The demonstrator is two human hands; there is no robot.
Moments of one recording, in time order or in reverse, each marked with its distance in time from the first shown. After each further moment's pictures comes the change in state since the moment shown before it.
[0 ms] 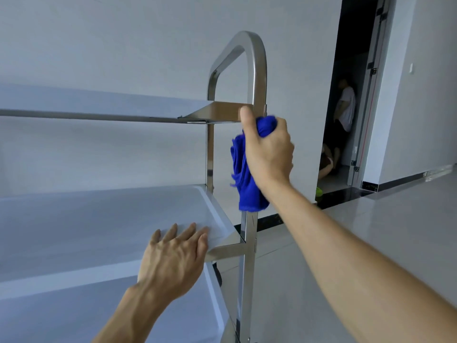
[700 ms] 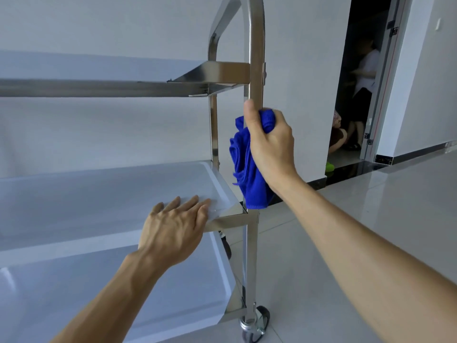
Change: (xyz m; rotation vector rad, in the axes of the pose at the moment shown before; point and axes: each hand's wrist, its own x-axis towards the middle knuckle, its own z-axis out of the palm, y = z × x) left_hand -0.011 -0.011 -0.004 -0.029 0.030 -0.001; right_hand -0.028 0.039 -0.010 0.219 -0.179 -0.021
